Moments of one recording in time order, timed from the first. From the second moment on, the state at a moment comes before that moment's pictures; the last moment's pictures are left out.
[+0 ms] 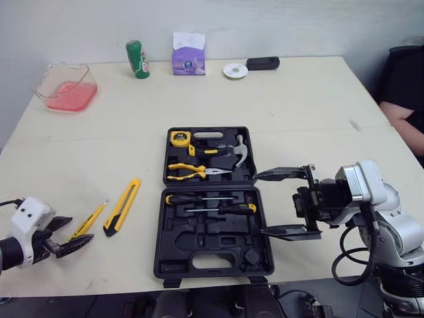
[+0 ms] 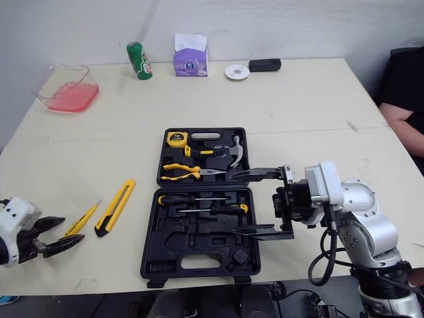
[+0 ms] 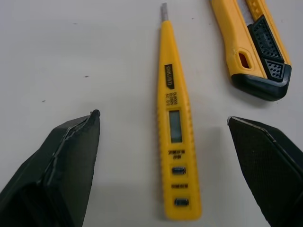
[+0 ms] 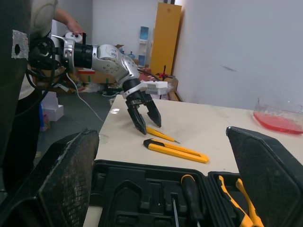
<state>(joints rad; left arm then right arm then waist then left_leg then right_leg) 0.34 0.95 0.55 -0.14 -0.42 0.56 -0.89 -0.28 -0.65 -0.06 -0.37 0.79 0.18 1.34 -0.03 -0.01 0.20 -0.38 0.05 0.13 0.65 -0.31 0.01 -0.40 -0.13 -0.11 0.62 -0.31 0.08</state>
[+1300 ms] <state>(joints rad) 0.01 0.92 0.50 -0.35 -0.52 0.44 -0.93 -0.25 -0.71 -0.12 -0.35 0.69 0.18 1.24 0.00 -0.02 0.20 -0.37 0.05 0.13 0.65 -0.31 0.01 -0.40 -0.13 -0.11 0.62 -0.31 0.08</state>
